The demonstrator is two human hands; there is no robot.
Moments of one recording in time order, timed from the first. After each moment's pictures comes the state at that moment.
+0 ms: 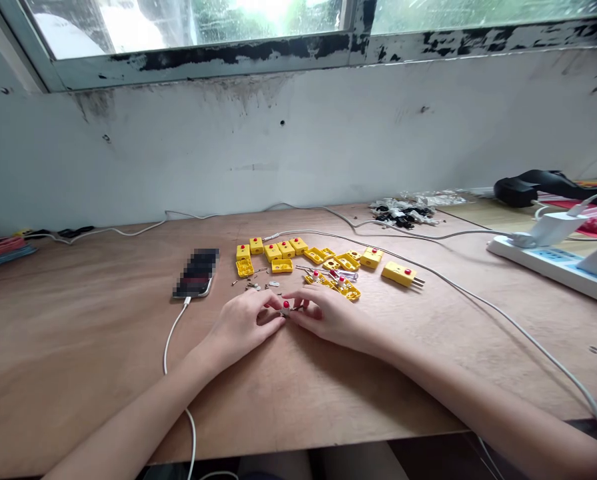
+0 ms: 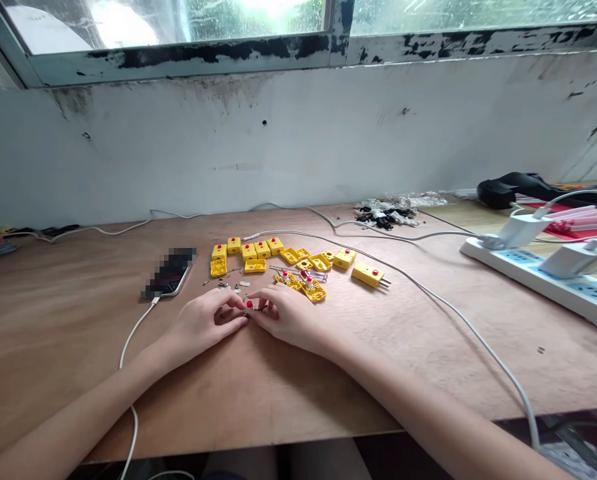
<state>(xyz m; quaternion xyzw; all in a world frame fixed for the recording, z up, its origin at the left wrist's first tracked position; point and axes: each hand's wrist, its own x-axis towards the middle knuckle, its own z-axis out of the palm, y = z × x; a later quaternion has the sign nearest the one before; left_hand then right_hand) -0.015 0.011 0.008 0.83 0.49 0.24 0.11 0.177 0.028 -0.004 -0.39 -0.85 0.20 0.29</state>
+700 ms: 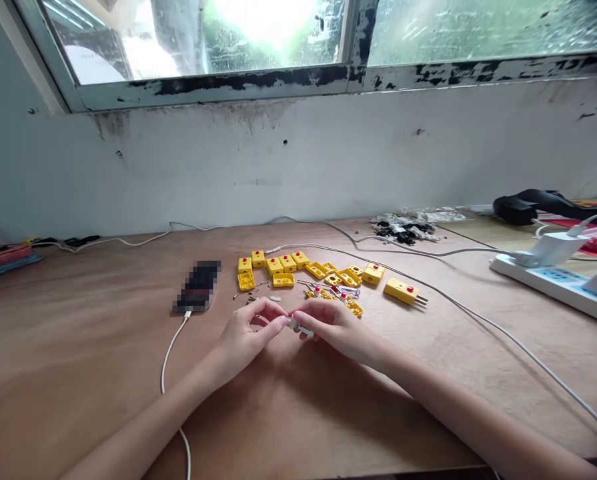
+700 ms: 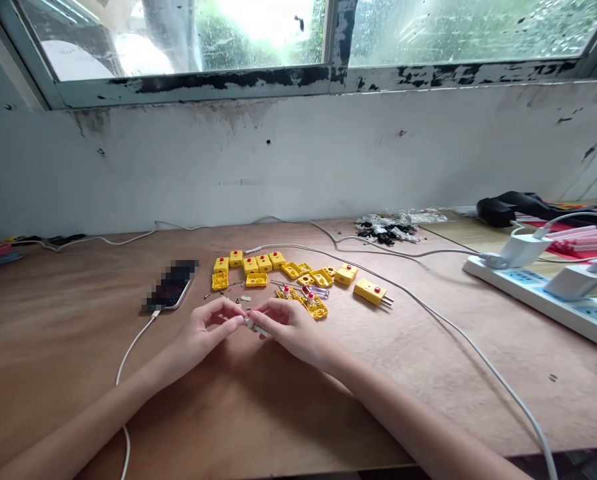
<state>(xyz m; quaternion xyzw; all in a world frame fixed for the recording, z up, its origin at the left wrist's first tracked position) -0.008 0.009 0.010 0.72 0.45 0.39 0.35 0.180 0.026 0.004 -0.34 -0.71 0.50 0.36</state>
